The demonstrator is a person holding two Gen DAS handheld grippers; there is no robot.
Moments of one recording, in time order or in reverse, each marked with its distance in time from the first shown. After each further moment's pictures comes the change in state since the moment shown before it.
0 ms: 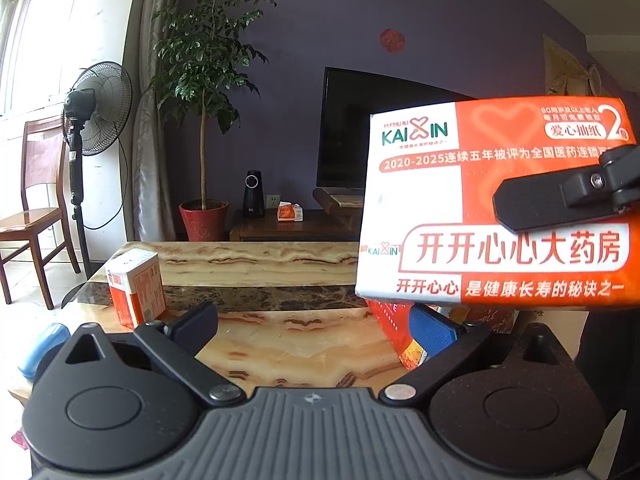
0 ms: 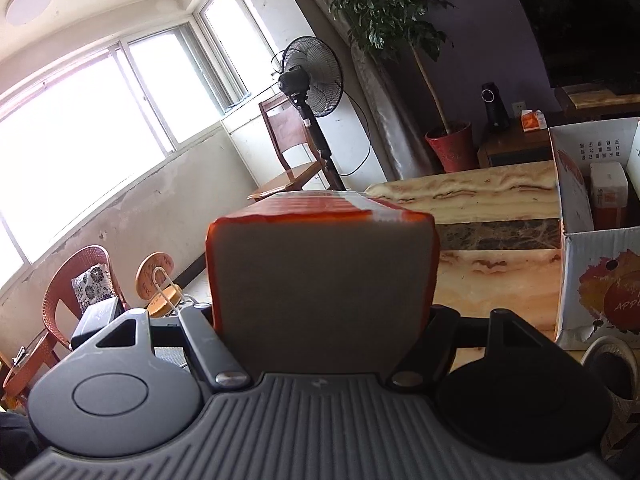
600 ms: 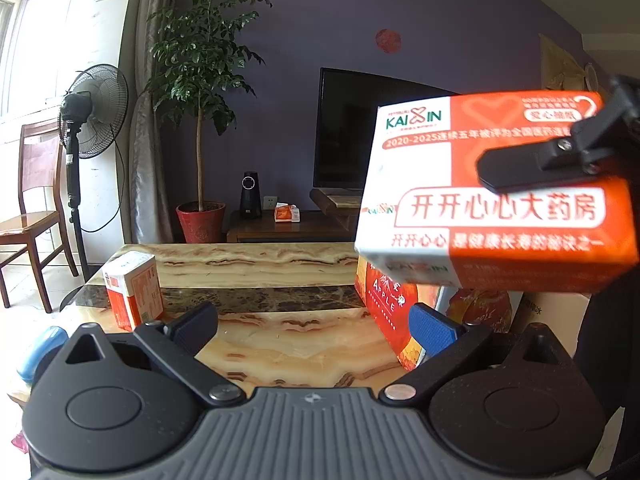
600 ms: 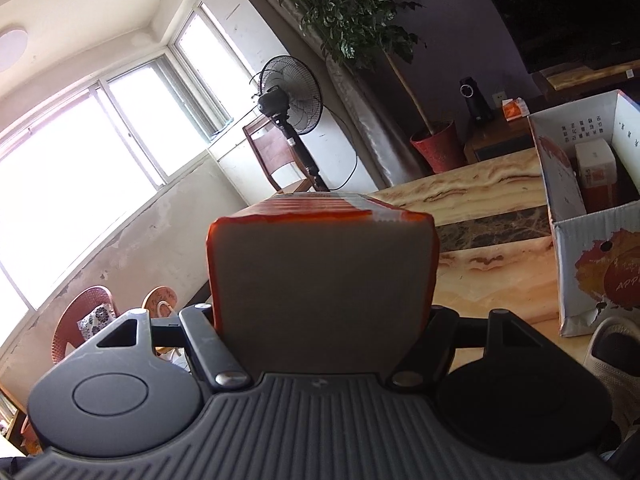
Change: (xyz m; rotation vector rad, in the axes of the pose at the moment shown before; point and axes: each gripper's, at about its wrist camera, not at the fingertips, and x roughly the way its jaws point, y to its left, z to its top) left arm 0.001 0.000 -0.001 0.010 -0.001 -0.006; right arm -0.001 -0.011 0.005 0.106 -0.055 -0.022
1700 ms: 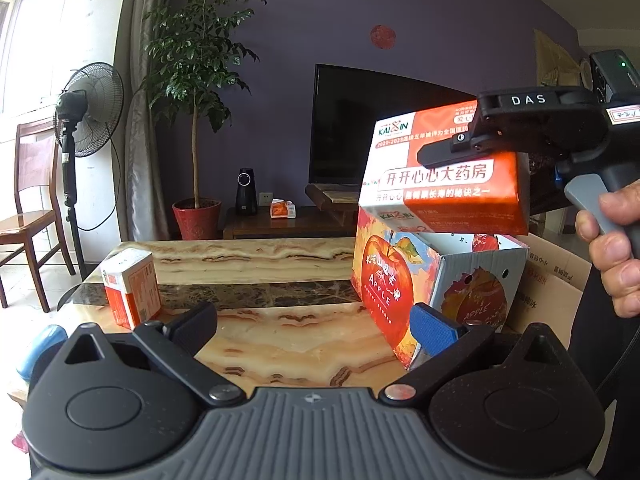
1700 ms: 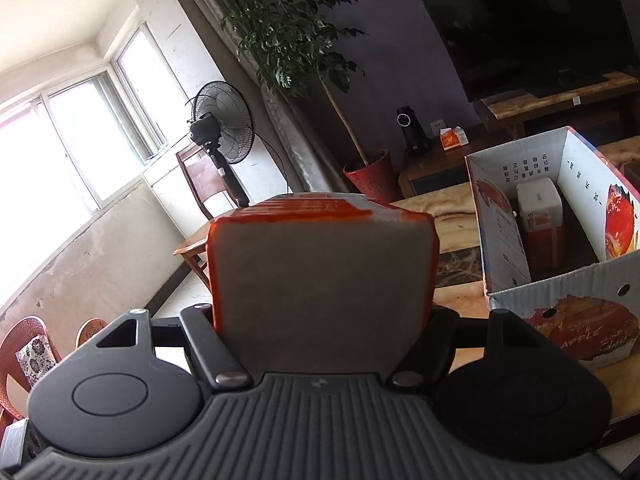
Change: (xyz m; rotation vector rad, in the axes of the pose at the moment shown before) left arm -0.006 -0.001 -0.002 0.009 0.015 -0.012; right arm 0.034 -0.040 0.045 0.010 -0.074 -0.201
